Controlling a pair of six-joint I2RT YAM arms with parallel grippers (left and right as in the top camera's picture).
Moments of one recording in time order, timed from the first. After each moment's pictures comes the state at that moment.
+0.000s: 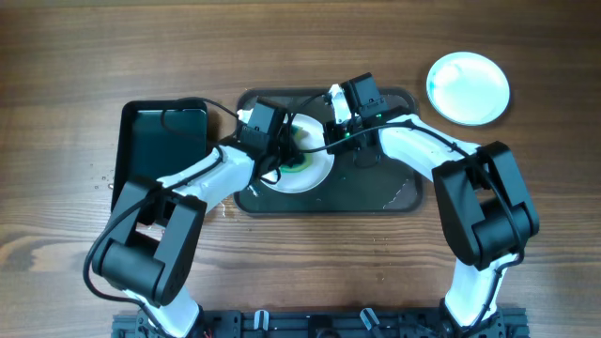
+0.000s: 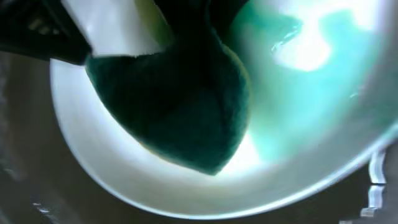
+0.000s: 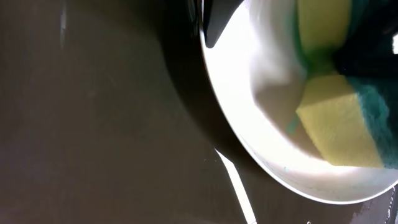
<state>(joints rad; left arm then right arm) -0.44 1.83 0.97 -0.19 0.08 -0.89 0.41 2.01 1.20 -0.31 -0.28 0.17</state>
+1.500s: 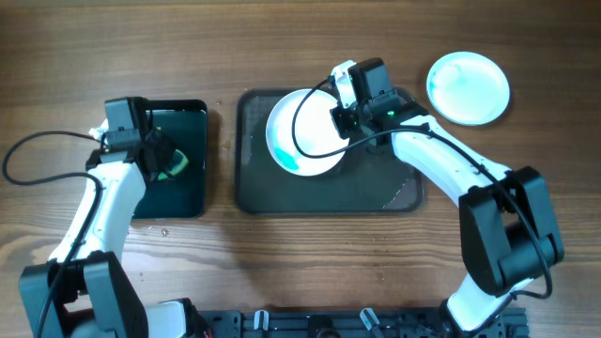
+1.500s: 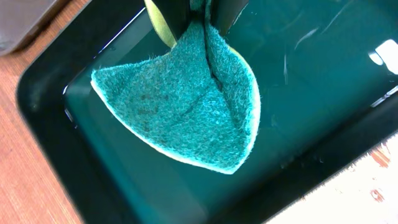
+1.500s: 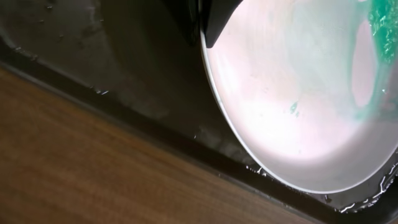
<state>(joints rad) 0.15 1.52 0.89 -0.47 -0.11 -0.76 0.41 1.85 1.21 -0.27 -0.04 -0.08</state>
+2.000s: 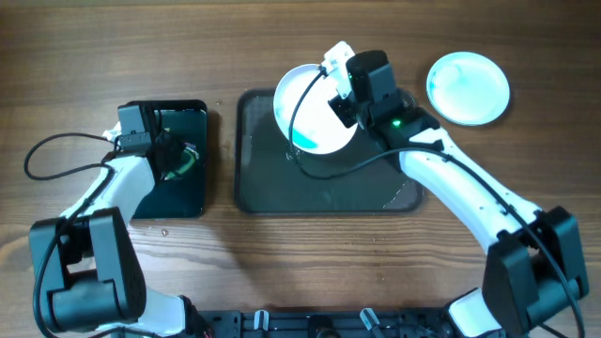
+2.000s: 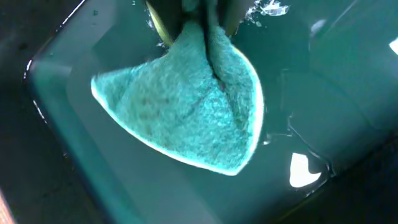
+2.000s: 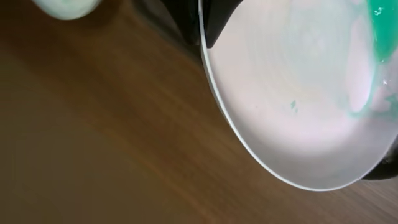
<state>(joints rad) 0.15 1.67 0.84 -0.25 -0.08 -0.76 0.50 1.68 1.21 -0.19 0.22 -0.38</state>
